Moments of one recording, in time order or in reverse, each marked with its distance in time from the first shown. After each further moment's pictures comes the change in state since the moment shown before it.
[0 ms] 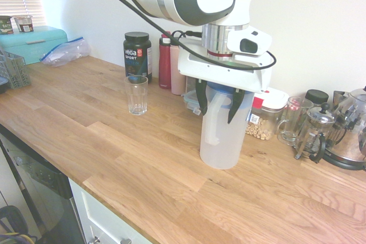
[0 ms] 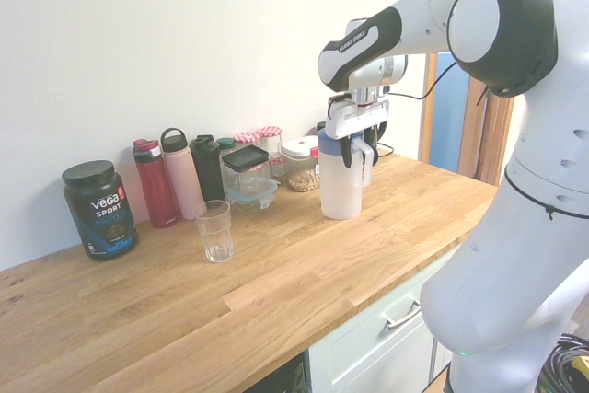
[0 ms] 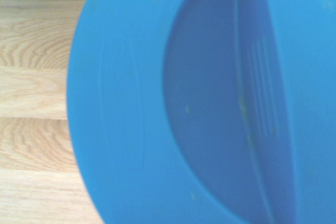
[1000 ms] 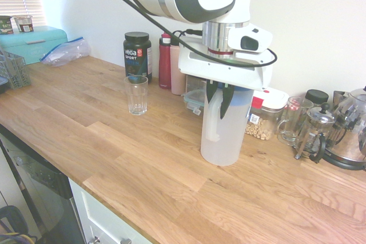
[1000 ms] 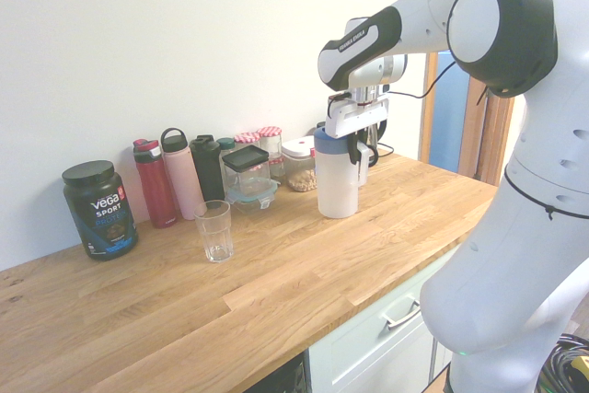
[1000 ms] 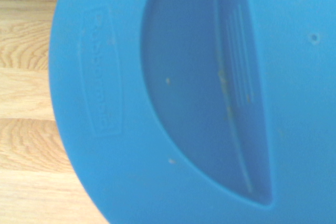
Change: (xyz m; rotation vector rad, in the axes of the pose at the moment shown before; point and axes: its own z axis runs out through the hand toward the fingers) arm 0.001 0.002 -0.009 -0.004 0.008 -0.006
